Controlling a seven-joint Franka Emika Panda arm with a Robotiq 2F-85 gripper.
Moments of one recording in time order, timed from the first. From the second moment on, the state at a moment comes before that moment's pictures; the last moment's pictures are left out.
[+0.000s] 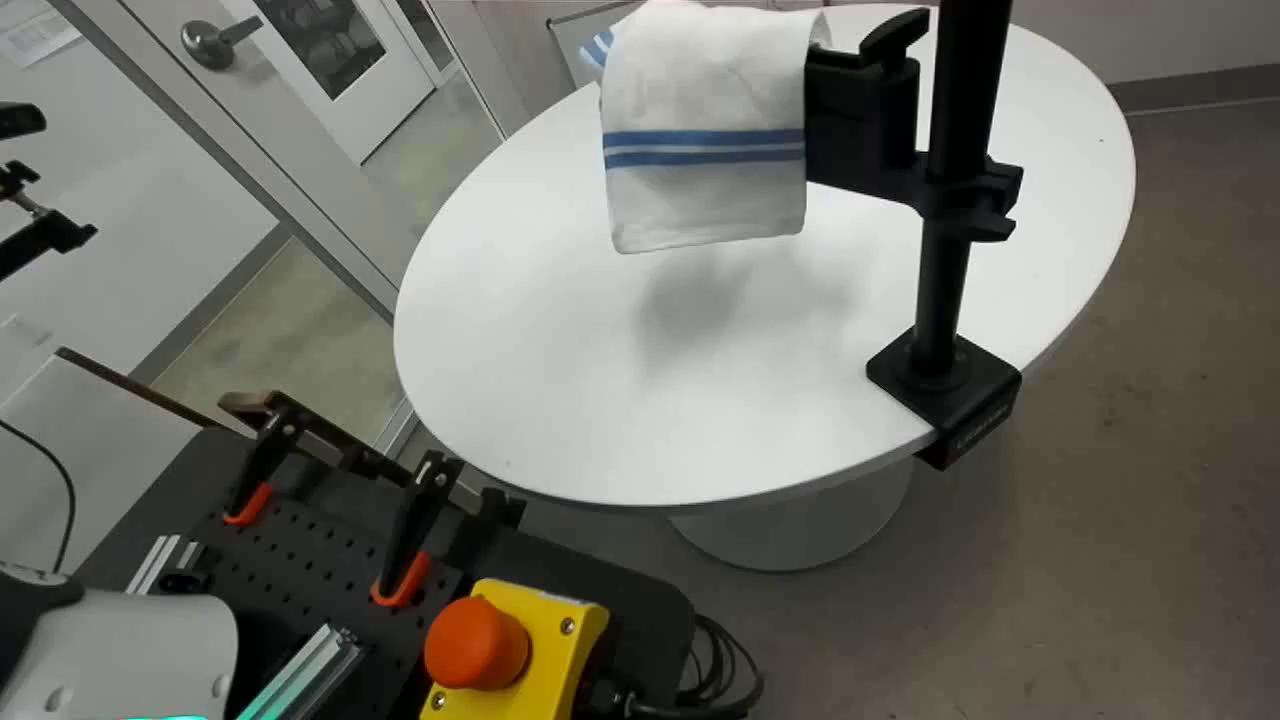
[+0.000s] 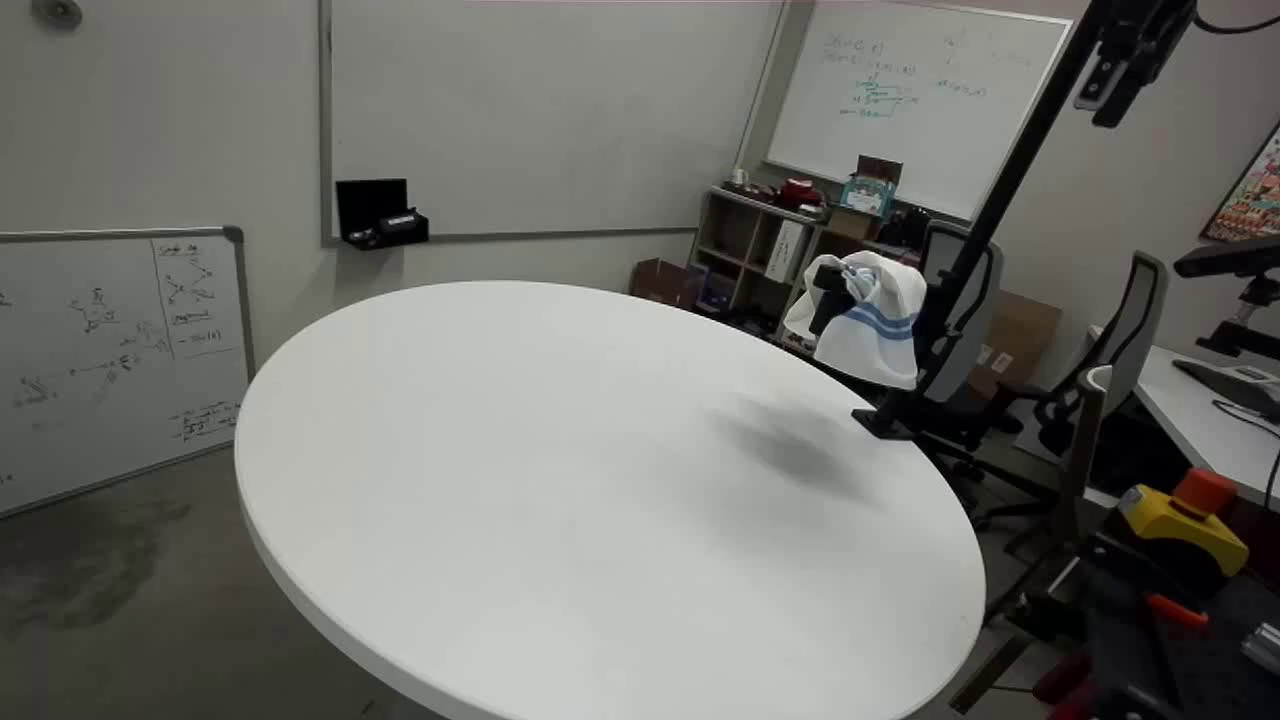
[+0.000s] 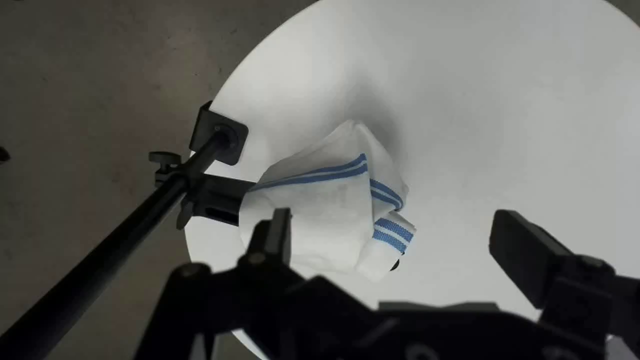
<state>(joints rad) -0.21 -0.49 -0.23 -2.38 -0.18 1.98 -0.13</state>
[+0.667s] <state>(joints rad) -0.22 -0.40 -0.23 -2.38 -0.19 2.10 -0.11</state>
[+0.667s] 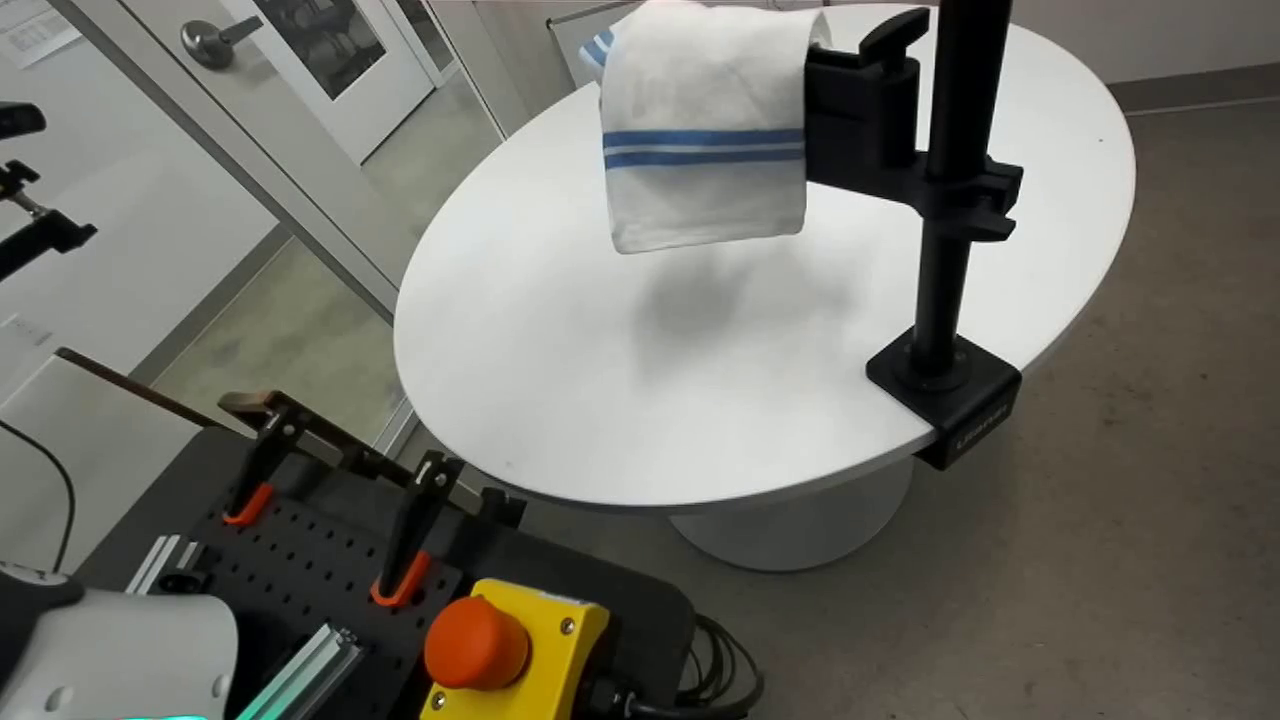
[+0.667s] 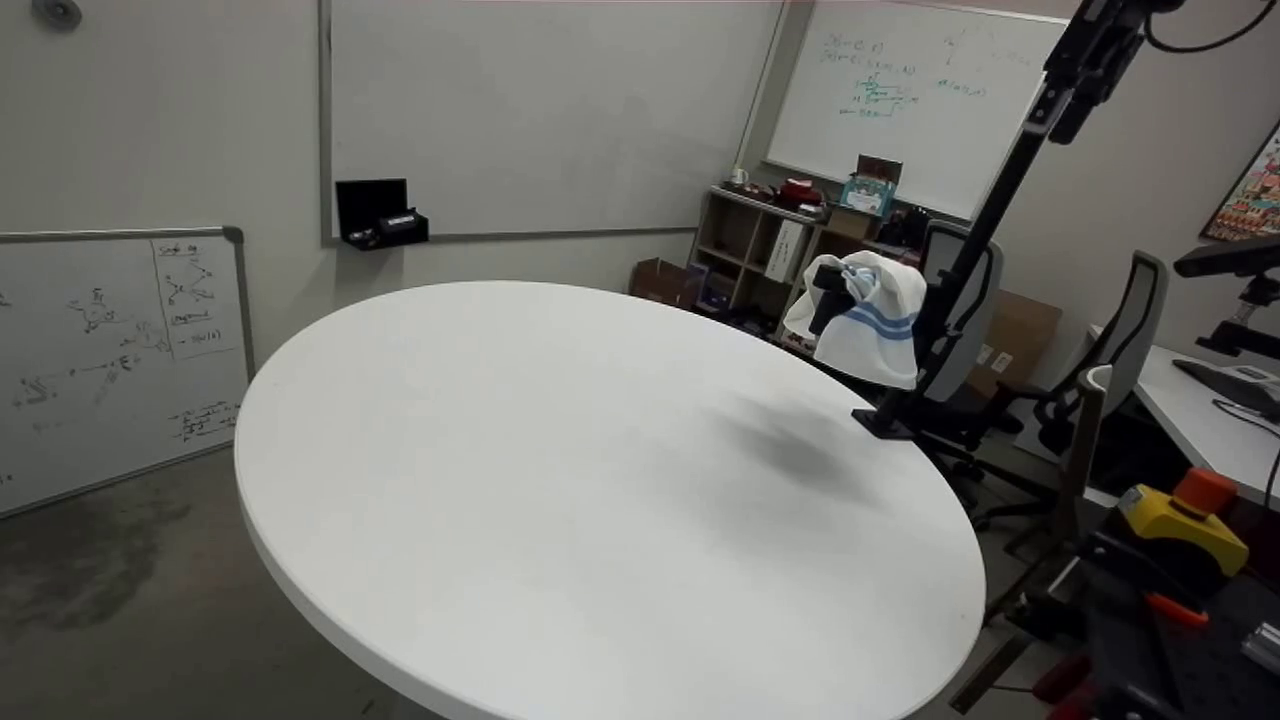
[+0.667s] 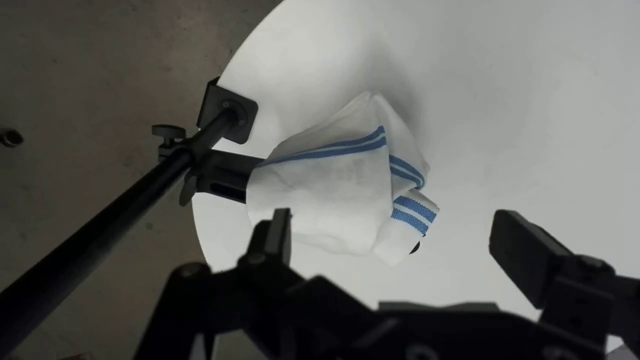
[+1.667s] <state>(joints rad) -0.21 0.01 -0.20 -2.25 -0.19 2.41 -0.05</state>
